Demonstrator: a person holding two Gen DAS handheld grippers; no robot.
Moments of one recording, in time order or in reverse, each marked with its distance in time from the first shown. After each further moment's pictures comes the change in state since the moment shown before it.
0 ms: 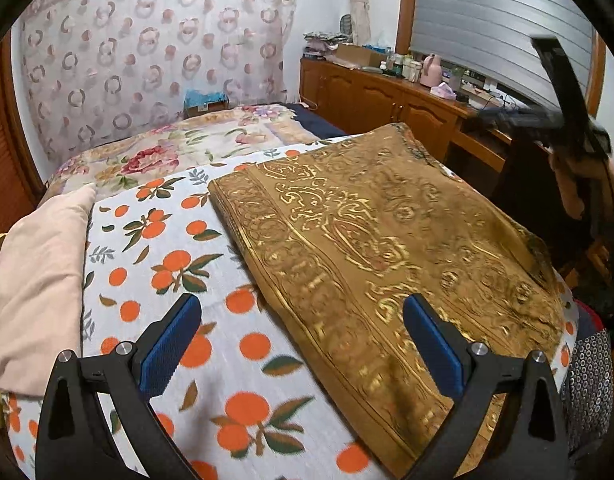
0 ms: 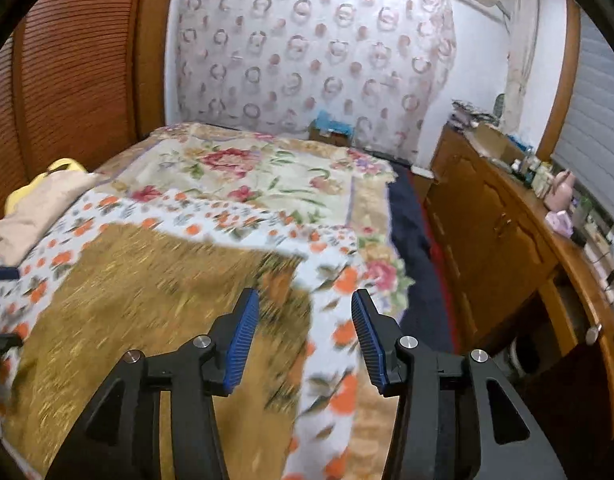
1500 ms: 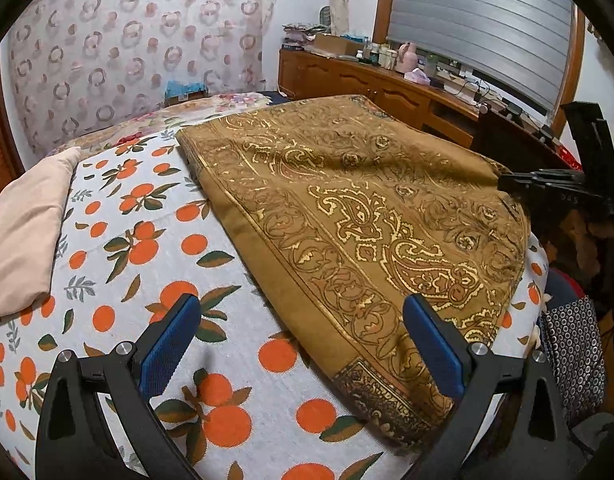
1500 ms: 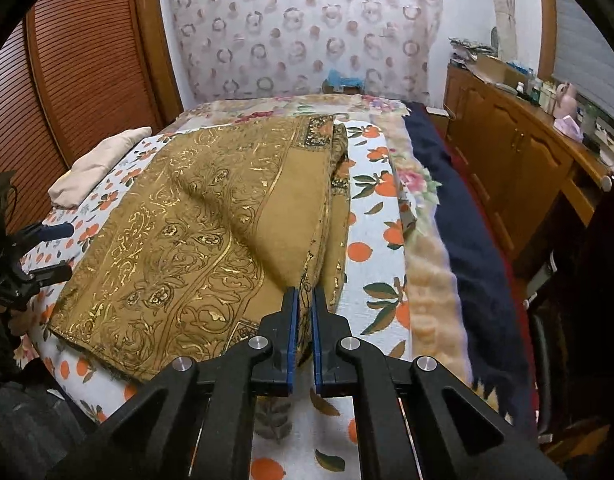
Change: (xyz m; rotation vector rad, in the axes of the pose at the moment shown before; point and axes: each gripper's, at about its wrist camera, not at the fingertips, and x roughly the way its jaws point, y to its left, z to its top) left arm -0.023 -0.037 -0.061 0.019 0.031 -0.065; right arm -0.077 0.011 -0.124 0.165 0.092 0.113
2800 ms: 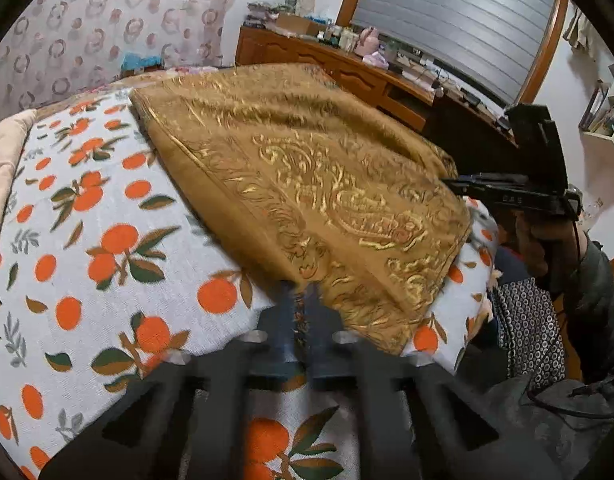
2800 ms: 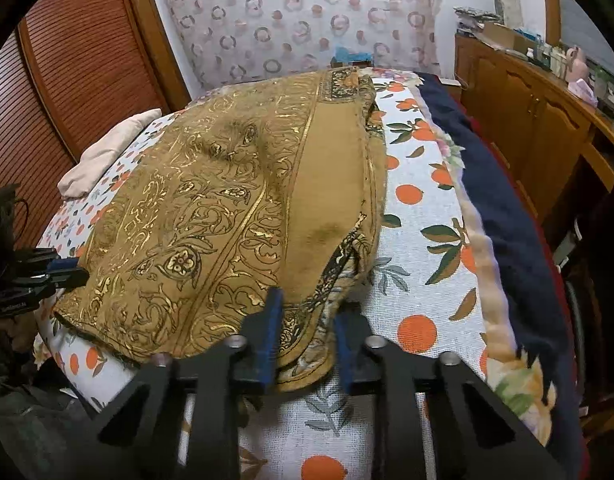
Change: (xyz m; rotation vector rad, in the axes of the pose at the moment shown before) left arm -0.006 -0.007 -0.023 -0.021 0.067 -0.216; right arm 0.026 0.010 -0.017 0.076 0.076 0.102
